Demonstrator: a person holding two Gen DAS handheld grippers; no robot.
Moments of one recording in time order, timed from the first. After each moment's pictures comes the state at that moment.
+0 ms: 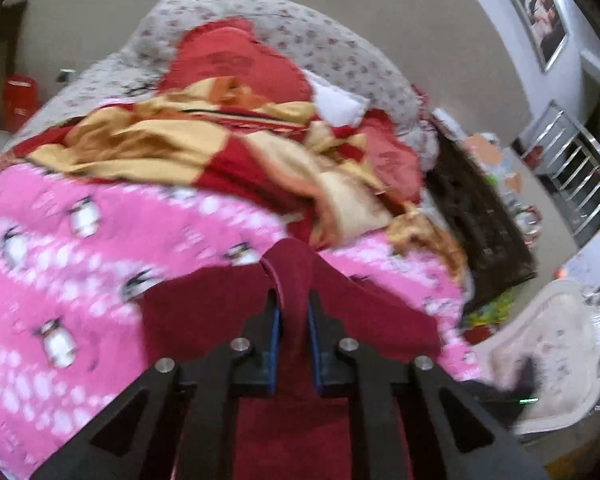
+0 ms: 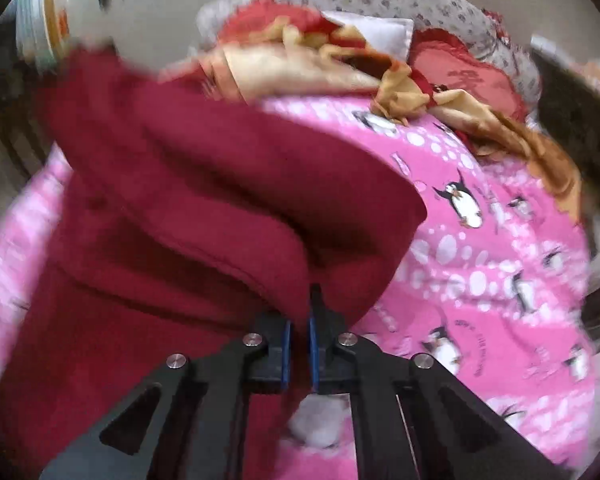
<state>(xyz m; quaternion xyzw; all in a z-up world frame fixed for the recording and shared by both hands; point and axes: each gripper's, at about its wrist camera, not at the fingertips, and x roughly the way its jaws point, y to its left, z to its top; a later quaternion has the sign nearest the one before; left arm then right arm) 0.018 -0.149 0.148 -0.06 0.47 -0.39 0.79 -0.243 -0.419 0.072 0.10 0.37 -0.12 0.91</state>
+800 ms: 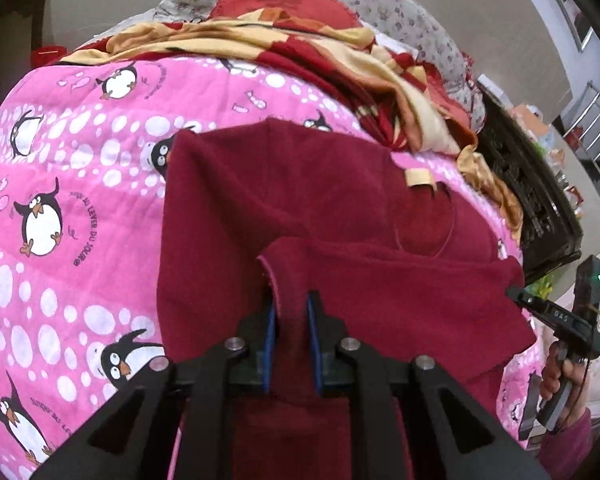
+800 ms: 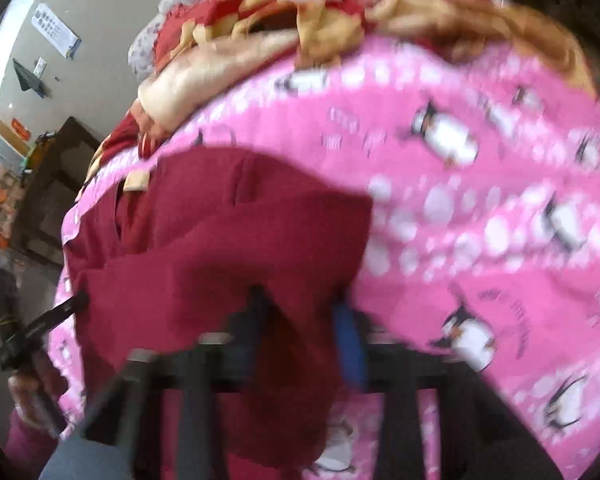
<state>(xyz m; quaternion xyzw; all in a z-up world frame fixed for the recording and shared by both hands) -0.012 -0.141 0.042 -0.03 0.51 -0.34 0.79 -0.212 -0.497 0.046 0.28 0.40 -0.16 0.86</state>
